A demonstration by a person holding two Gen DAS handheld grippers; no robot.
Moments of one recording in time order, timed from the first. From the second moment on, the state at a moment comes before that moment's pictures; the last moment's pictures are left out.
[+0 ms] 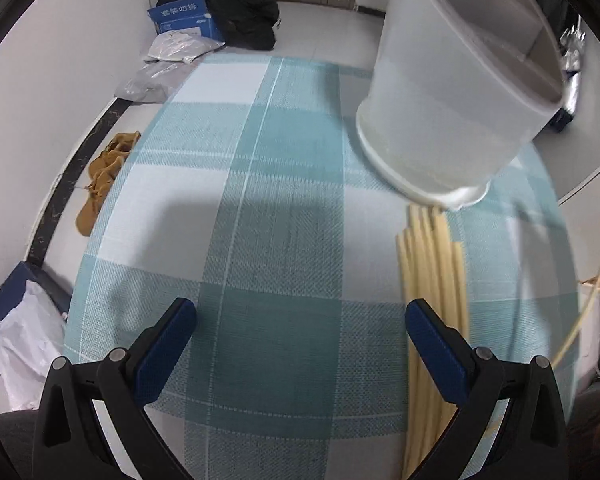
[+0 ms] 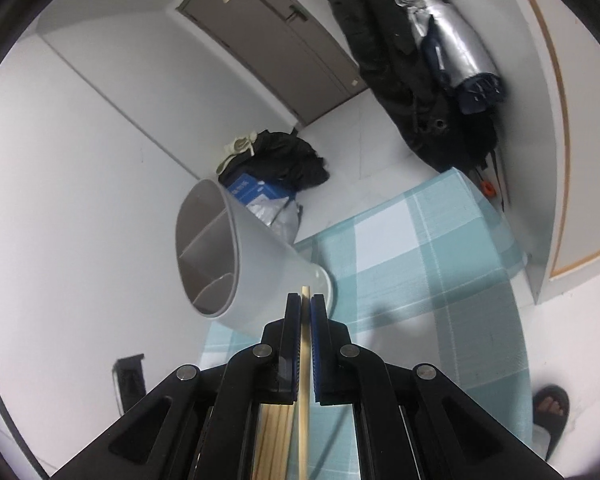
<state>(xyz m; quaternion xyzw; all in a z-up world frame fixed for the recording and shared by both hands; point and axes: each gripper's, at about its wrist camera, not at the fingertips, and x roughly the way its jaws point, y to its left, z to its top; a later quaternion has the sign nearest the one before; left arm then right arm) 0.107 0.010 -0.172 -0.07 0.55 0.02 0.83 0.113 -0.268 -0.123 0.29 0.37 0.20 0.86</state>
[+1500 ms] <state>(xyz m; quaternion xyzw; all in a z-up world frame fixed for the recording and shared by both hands) 0.111 0.009 -0.159 -0.06 0.55 0.04 0.83 0.089 -0.283 -0.110 0.25 0.33 0.19 0.89</state>
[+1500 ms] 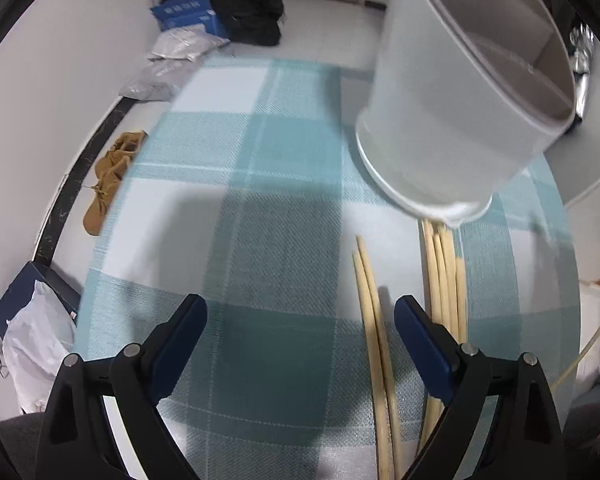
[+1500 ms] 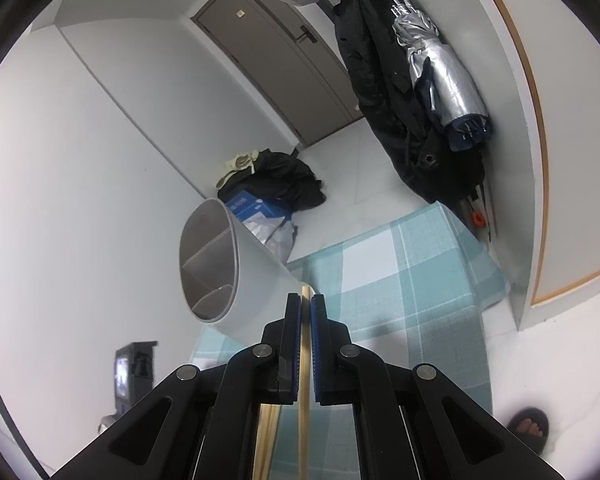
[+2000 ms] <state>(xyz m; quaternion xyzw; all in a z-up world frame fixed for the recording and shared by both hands) 0.099 0.009 -0.159 -0.06 0.57 0.06 0.82 0.093 -0.285 -0.113 0.26 0.33 0.18 0.89</state>
